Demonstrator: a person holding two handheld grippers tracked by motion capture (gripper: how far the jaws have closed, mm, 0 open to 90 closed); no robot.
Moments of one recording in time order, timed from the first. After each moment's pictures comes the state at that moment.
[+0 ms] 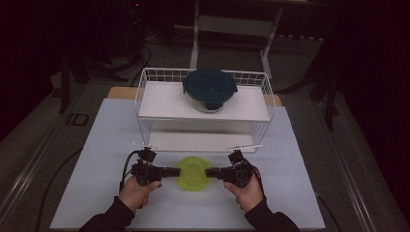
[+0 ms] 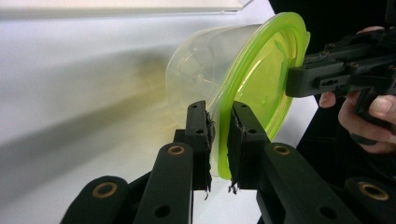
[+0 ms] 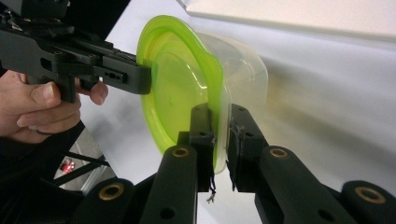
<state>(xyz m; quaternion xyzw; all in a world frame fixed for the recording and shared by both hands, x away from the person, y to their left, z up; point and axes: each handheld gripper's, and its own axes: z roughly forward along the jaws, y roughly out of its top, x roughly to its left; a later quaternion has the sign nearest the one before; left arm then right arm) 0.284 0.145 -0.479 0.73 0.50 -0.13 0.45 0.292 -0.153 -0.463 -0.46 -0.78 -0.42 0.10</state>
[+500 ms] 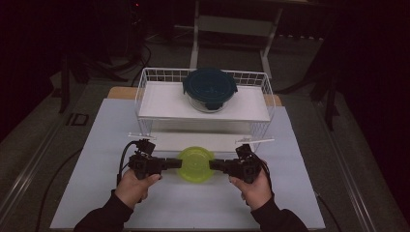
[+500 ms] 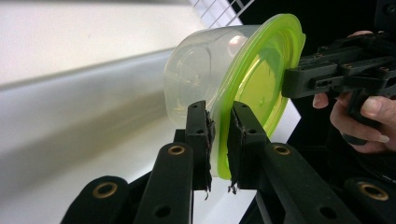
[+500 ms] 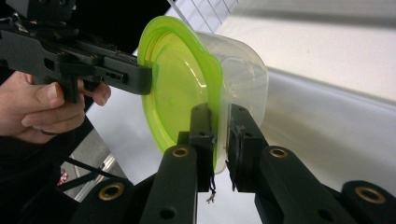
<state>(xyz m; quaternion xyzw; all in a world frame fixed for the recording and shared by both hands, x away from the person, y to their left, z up) 0.278 0.140 -0.428 0.73 0.47 -0.10 0.48 0.284 -0.163 -0.417 -0.43 -0.77 -0.46 0.06</state>
